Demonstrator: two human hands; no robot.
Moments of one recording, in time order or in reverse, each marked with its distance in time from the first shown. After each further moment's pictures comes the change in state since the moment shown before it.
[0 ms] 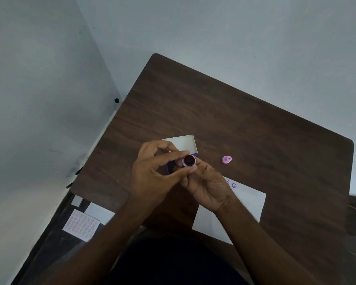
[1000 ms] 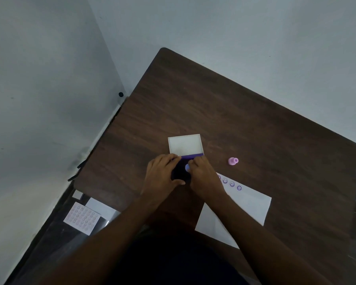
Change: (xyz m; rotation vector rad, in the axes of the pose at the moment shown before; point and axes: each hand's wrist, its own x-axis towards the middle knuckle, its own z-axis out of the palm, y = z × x) left_hand -0.014 -0.104 0.062 0.466 -0.401 -0.177; right_hand 0.049 0.004 -0.062 -2.425 0.291 0.042
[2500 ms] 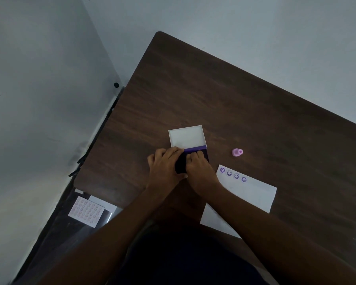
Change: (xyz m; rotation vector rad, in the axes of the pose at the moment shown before) left_hand 0.013 -0.007 0.017 0.058 0.081 0.010; right_hand 0.015 -0.012 0.026 -0.073 -0.095 0.044
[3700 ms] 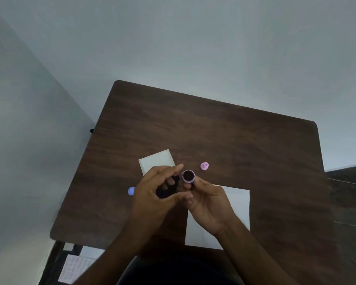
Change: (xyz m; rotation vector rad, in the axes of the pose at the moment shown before) left_hand -0.036 0.112 -0.118 -0.743 0.049 0.204; right_hand -0.122 0.022 -0.074 2.573 0.067 0.012
